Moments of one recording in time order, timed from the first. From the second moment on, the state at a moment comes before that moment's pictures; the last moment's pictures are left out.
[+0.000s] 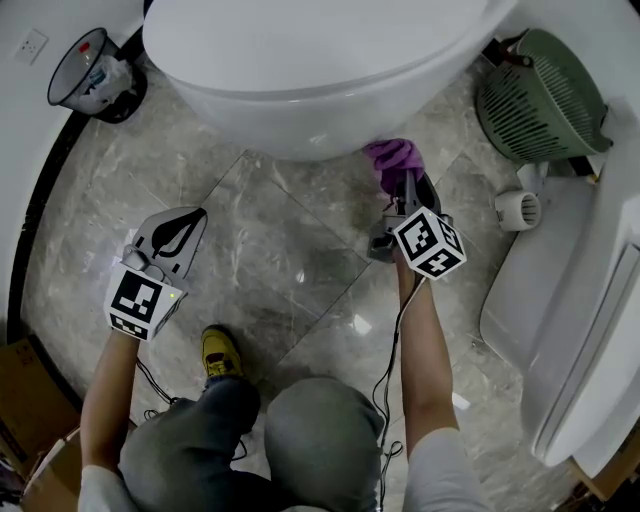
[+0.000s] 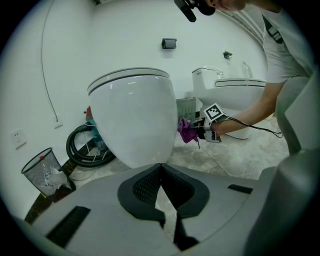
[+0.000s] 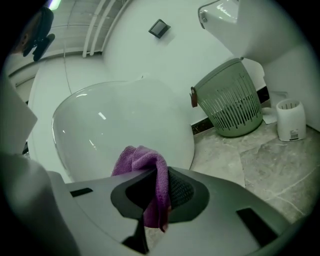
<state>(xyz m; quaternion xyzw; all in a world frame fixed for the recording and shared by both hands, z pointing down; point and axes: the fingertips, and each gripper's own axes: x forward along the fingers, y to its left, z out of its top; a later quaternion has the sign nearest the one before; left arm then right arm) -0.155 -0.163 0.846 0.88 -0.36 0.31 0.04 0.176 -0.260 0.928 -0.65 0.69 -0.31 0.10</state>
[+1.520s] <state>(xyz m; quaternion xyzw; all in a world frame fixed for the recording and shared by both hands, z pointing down) -0.162 -0.170 0.686 0.88 -0.40 0.22 0.14 0.107 -0.180 0.721 -0.58 0.73 -0.34 0.05</state>
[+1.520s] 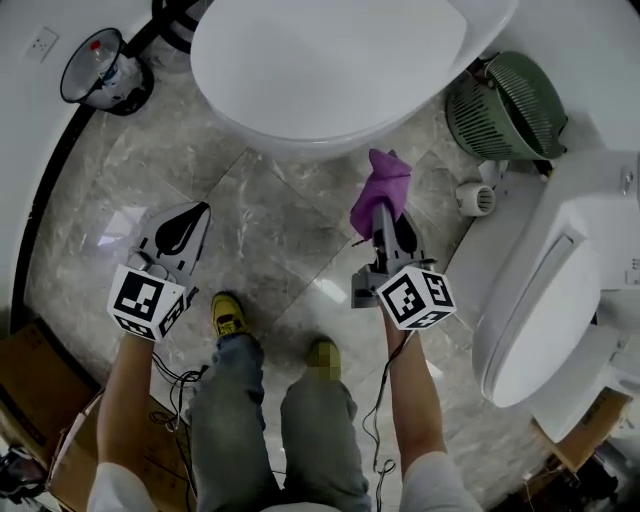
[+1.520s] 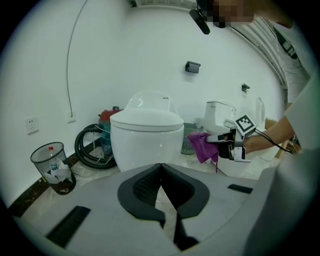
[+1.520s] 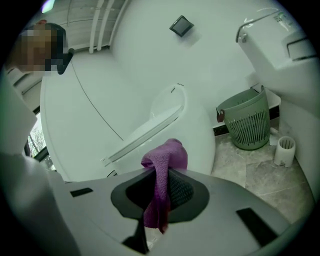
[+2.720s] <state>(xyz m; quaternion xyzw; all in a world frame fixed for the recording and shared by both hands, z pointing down) -0.188 -0.165 0.310 0.83 -0.51 0.15 0.17 0.091 -0.145 0.350 -0.57 0.74 -0.36 0.03</state>
